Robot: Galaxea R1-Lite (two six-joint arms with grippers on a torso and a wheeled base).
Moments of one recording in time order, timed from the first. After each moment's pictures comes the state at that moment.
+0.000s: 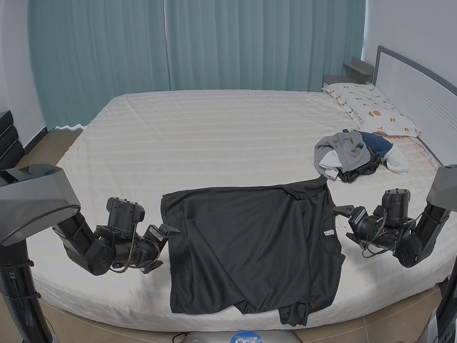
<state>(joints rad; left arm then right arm) -0.30 2.14 -0.67 -0.71 -0.16 -1.21 0.12 2.11 -0.51 -1.11 0.17 0.96</state>
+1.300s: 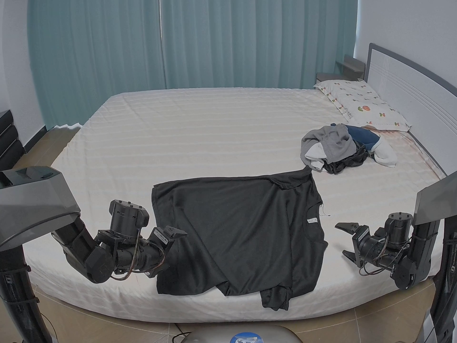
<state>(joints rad) -0.35 2.10 -0.62 -0.76 -0.15 -1.26 0.08 2.30 -0.30 -1.54 0.27 1.14</state>
